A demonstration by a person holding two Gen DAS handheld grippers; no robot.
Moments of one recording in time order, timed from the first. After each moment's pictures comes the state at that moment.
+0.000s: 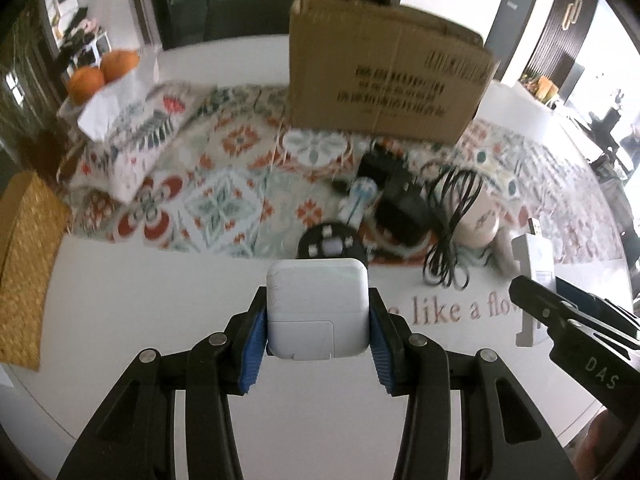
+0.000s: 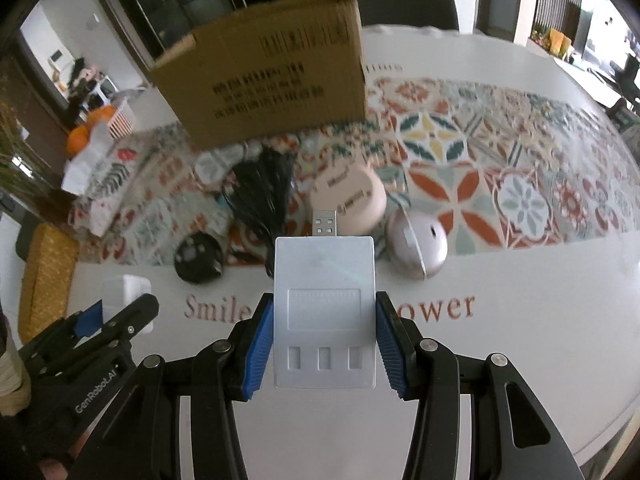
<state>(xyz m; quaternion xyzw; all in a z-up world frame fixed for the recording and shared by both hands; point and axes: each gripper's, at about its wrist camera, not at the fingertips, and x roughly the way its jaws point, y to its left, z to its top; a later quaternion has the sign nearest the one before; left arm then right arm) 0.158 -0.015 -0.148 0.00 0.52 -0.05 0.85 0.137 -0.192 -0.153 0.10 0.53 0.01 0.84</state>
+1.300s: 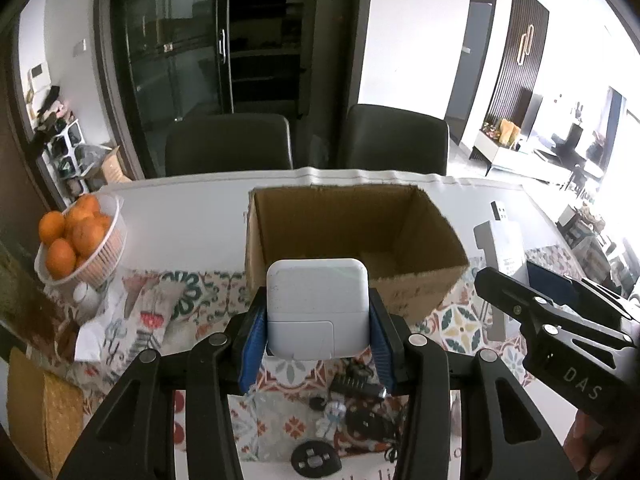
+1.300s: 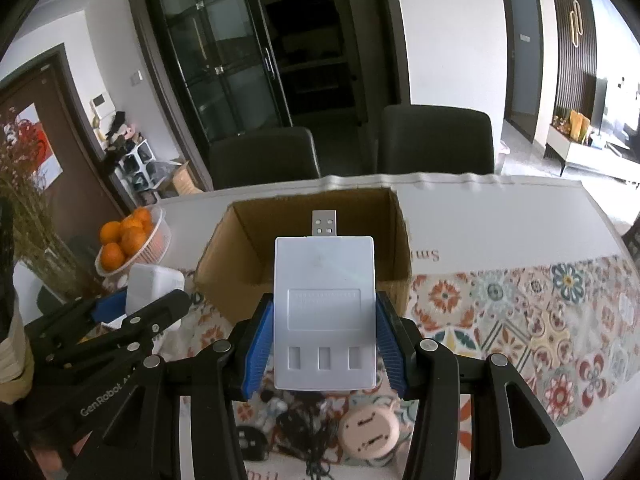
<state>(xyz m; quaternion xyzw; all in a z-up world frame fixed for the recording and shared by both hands) 0.308 -0.040 -0.021 0.01 0.40 -0.12 0.91 0.275 -0.192 -0.031 0.08 0.39 0.05 0.92</state>
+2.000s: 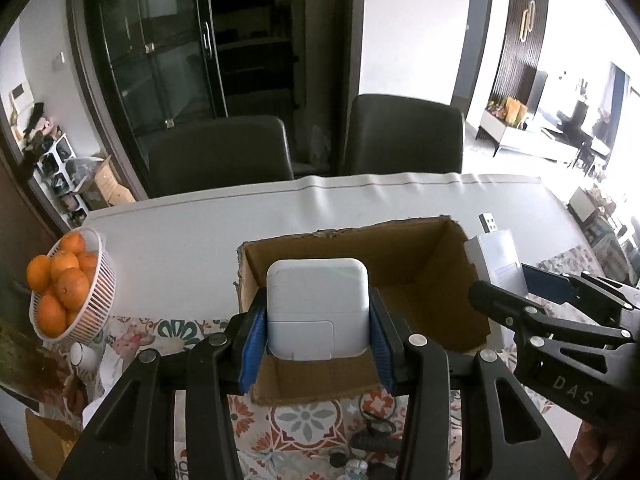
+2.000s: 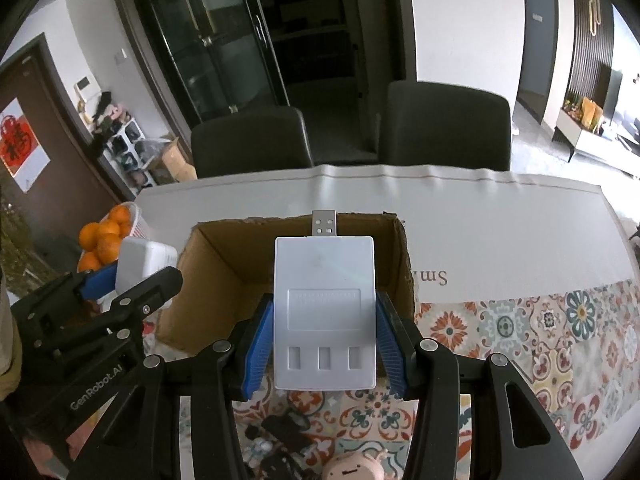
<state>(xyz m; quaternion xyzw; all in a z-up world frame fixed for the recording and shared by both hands) 0.410 -0.059 -0.030 0.05 0.43 -0.11 0.89 0.381 -0.207 -0.045 0.07 0.46 0.06 0.88</state>
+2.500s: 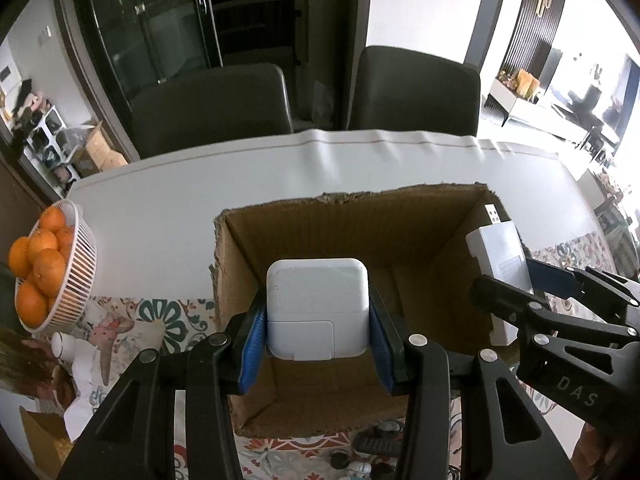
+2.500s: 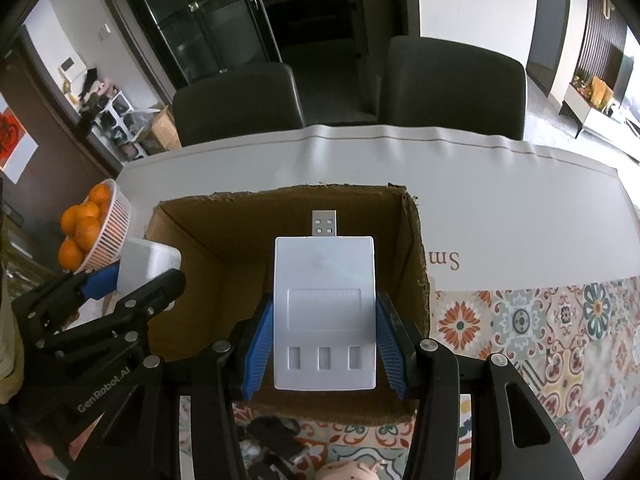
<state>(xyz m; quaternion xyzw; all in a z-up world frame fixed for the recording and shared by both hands) 0.444 -0.066 -0.075 0.05 0.51 -0.11 0.85 0.421 -0.207 -0.086 0.07 0.52 0.06 0.85</state>
